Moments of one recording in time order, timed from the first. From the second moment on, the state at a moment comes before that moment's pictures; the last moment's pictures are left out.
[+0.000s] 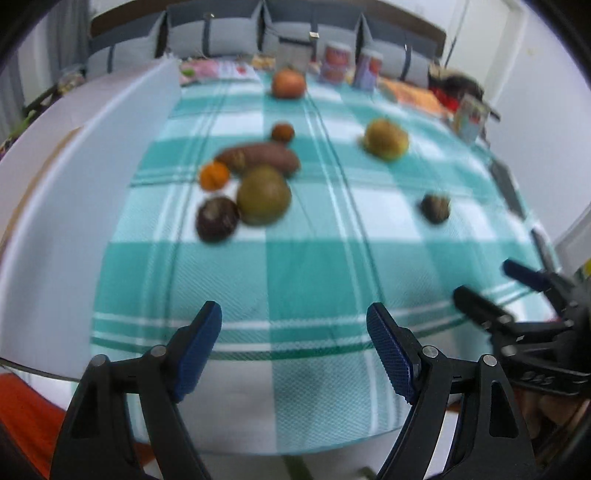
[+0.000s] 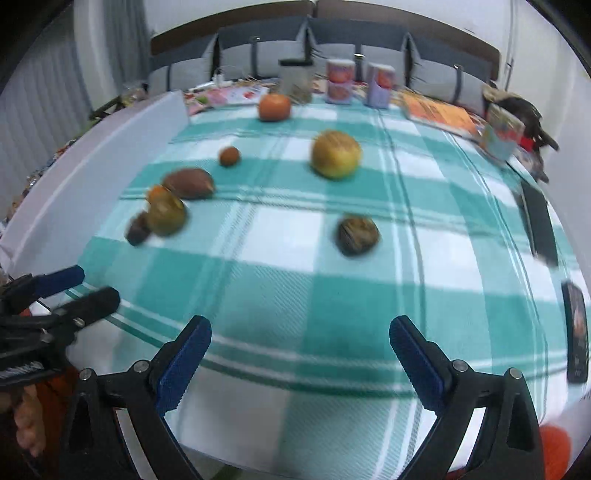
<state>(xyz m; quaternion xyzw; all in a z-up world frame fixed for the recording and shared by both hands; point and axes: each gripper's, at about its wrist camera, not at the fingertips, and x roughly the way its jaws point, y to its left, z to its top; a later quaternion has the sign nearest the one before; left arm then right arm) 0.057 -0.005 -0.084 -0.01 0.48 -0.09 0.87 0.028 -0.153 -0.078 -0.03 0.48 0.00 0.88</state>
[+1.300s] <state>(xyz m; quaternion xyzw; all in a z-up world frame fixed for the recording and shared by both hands) 0.057 -0.006 -0.122 0.04 0.48 -0.06 0.88 0.025 -0.174 -0.126 -0.04 0.48 -0.03 0.87</state>
